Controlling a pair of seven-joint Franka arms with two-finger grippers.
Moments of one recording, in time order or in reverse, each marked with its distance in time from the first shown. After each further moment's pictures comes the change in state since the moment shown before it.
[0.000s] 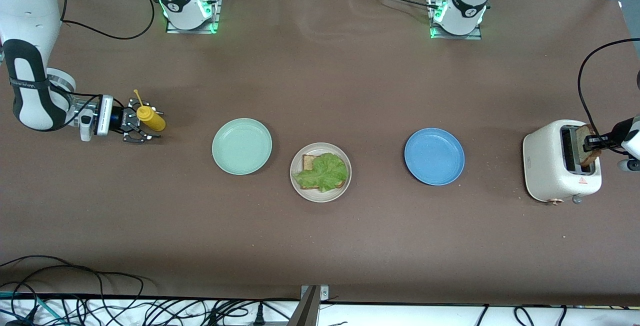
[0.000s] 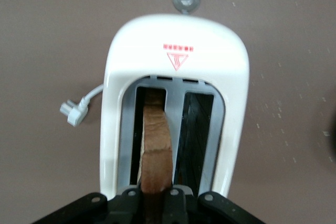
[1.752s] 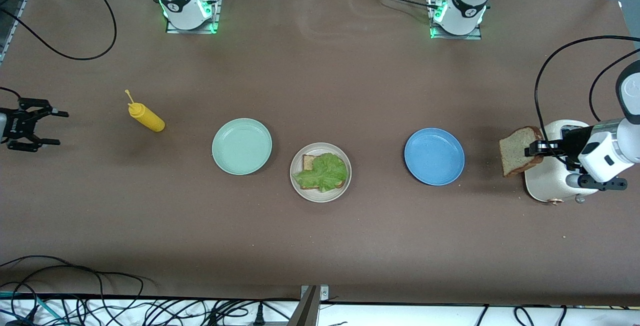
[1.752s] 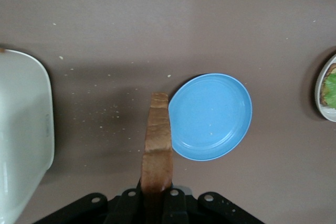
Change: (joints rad) left arm -0.225 0.040 -0.009 0.191 -0.303 -0.244 -0.150; right arm -0.132 -0.042 -0.013 0.649 -0.534 -0.177 0.953
